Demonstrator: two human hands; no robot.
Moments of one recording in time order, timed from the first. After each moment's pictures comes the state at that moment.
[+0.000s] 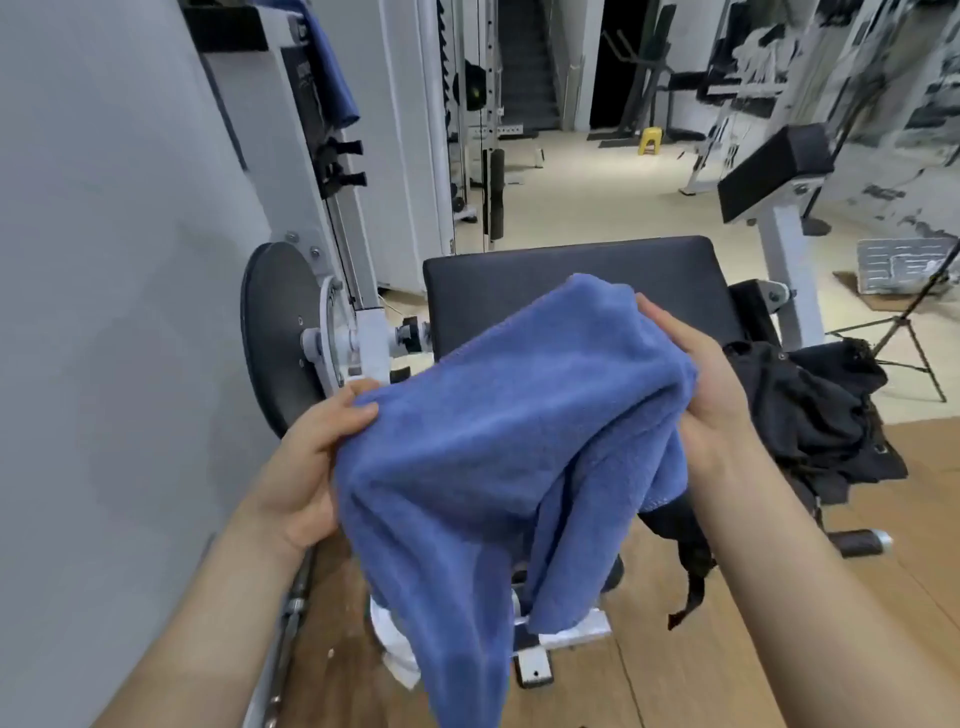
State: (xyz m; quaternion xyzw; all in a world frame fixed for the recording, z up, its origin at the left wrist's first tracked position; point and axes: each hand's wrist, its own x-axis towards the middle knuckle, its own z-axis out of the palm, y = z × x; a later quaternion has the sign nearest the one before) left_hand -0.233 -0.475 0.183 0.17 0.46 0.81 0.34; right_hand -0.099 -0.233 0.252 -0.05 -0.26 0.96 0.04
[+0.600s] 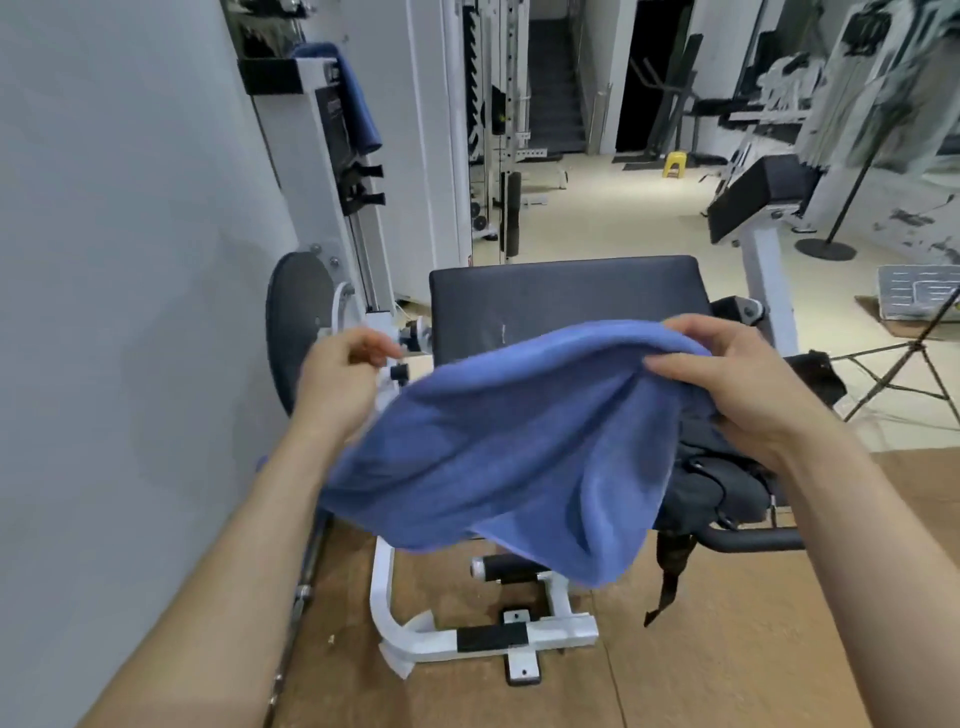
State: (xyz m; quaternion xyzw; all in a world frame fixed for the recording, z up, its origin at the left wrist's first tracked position) left_hand -0.184 -0.426 0.237 0.14 0.81 0.57 -0.05; right_hand -0.017 -0.151 0.258 -0.09 -0.74 0.64 0.17
